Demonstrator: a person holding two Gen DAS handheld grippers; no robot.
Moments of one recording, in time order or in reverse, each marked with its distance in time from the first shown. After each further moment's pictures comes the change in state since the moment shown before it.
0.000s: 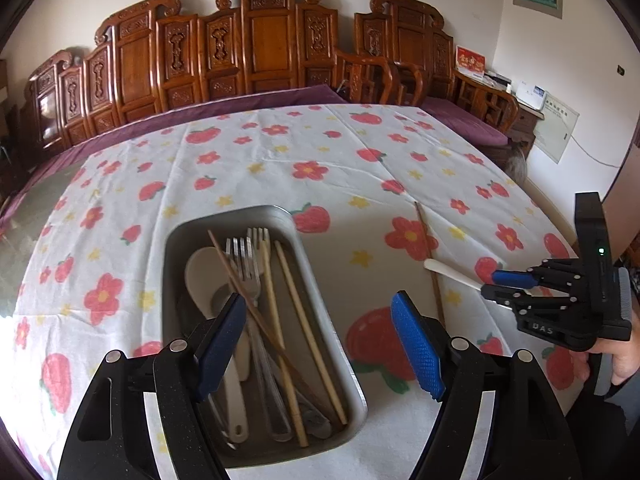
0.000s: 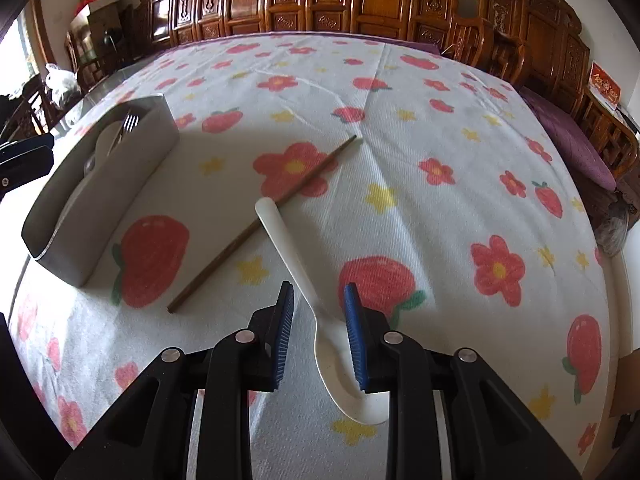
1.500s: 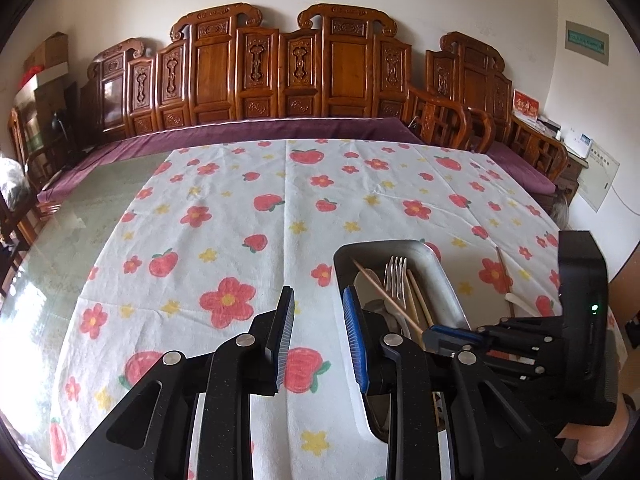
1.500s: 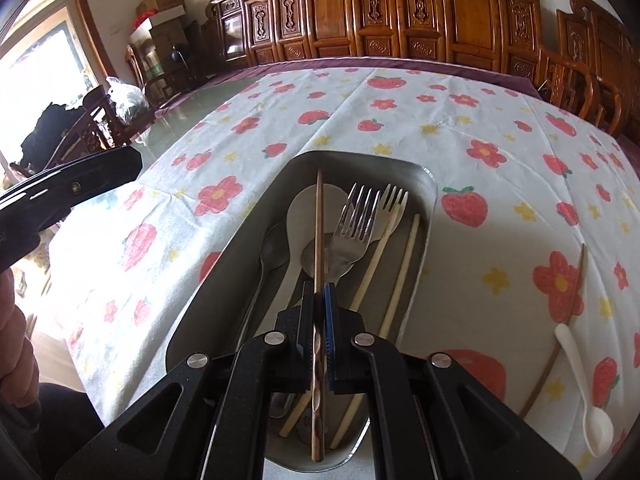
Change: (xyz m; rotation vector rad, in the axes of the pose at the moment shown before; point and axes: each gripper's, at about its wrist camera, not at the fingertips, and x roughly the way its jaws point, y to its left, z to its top) left arm -0.065 0.121 -0.002 -0.138 -0.097 0.158; right arm 0.009 0.198 0.085 -0.019 -0.085 0.276
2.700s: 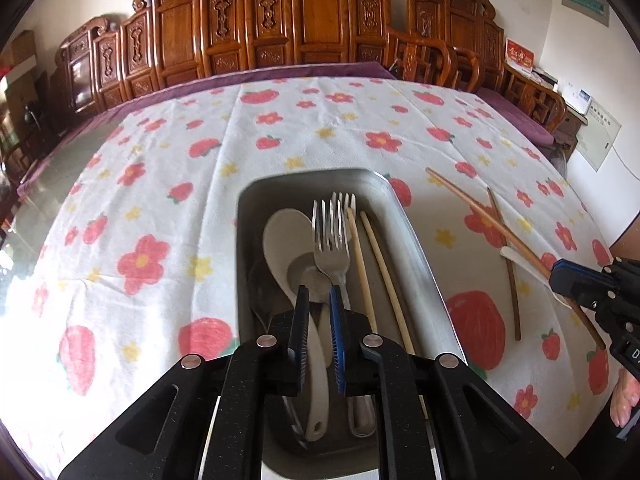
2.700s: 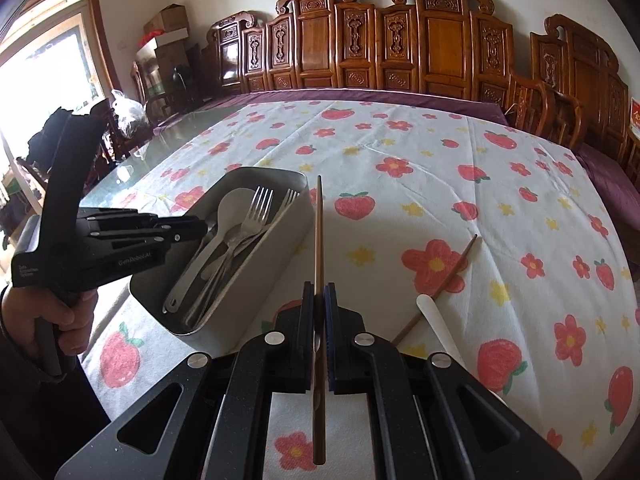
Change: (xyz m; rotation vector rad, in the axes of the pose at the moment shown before) left arm 0.068 -0.069 -0.024 0.060 0.168 -0.013; right arm -0.097 -0.083 -0.039 -0.064 -0.120 -0.050
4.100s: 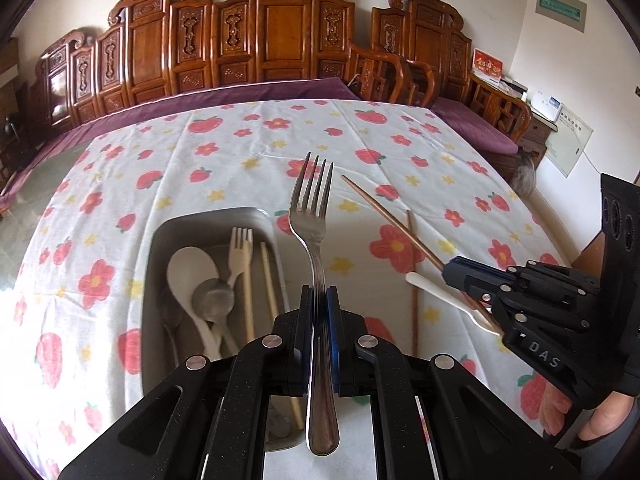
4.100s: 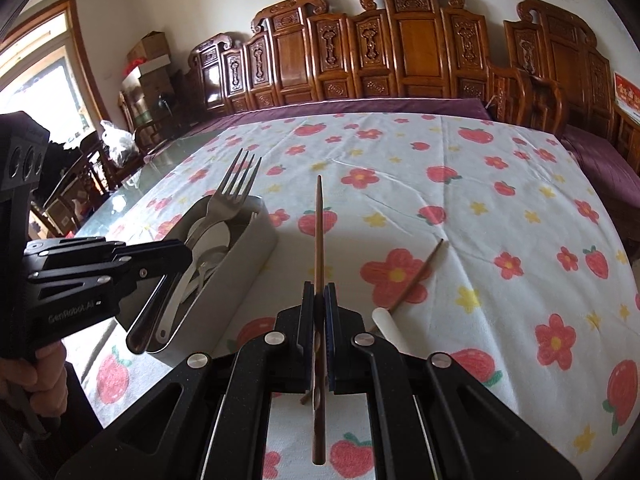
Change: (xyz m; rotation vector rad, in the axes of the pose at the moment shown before) left arm -0.028 -0.072 0.018 0.006 -0.032 -0.097; right arm -0.006 -0.048 0.004 0.079 -0.057 0.010
